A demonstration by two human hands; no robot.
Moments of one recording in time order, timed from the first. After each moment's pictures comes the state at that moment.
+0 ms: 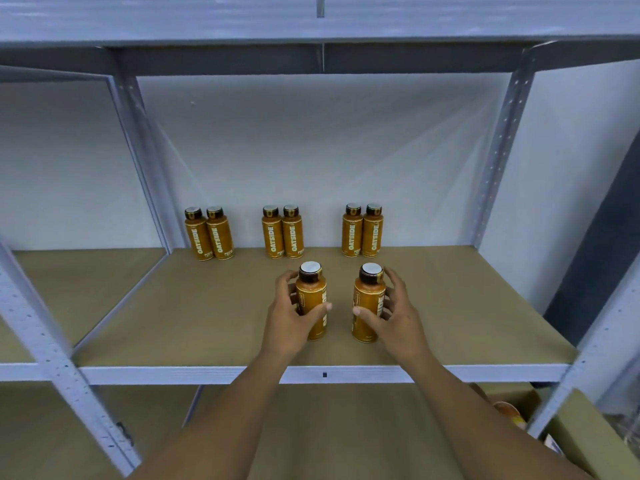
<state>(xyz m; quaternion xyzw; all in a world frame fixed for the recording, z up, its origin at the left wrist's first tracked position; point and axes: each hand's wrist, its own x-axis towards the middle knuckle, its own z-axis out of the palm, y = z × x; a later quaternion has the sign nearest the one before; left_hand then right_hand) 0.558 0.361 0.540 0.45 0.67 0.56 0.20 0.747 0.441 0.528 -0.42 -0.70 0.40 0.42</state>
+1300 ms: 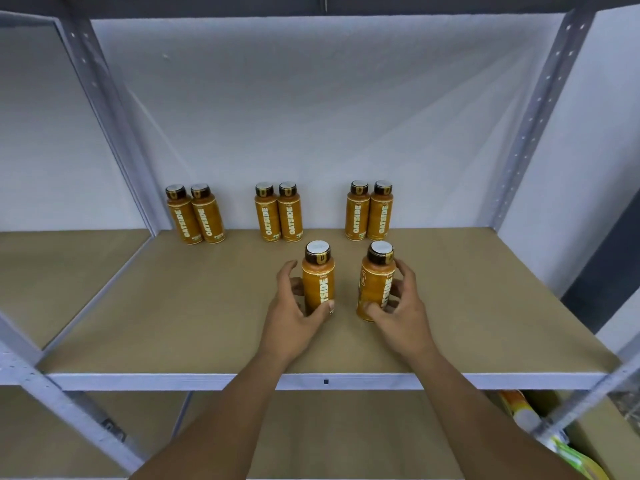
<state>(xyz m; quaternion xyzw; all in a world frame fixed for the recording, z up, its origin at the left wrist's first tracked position) 0.541 0.394 0.512 0.48 0.71 0.49 0.18 0.731 0.478 0.505 -0.44 -0.68 0.41 0.42</state>
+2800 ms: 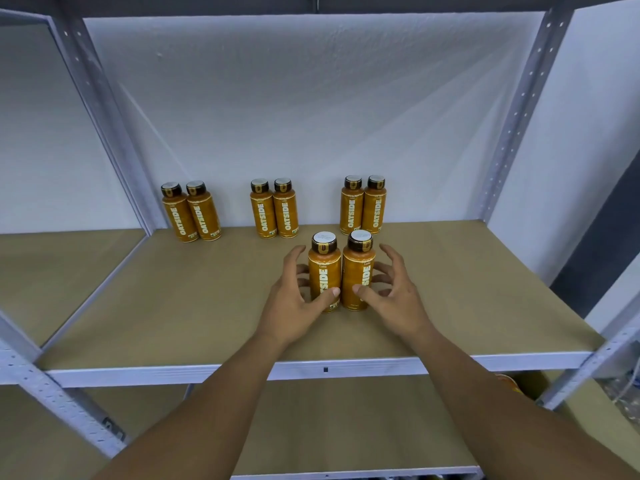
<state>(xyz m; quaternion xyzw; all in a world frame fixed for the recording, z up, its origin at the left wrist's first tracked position) 0.541 0.395 0.529 0.53 0.69 0.46 0.18 0.729 0.477 0.523 -0.43 -0.72 0.38 0.39</state>
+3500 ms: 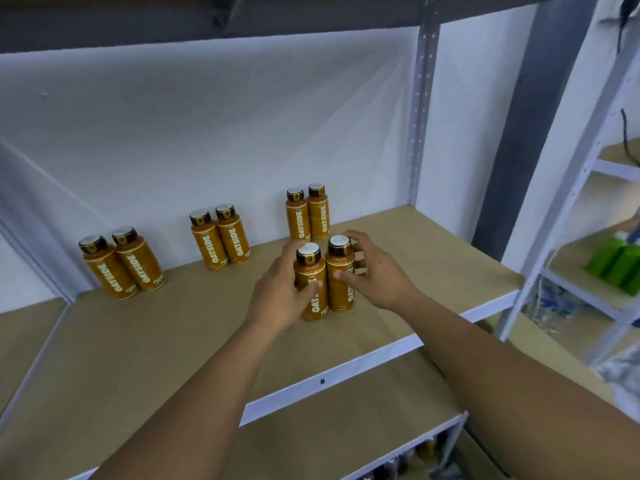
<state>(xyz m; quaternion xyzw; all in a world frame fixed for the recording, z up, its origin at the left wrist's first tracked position) 0.532 0.431 0.569 0.70 0.61 0.34 0.12 0.738 0.472 0.568 -0.48 -0.75 0.27 0.38</state>
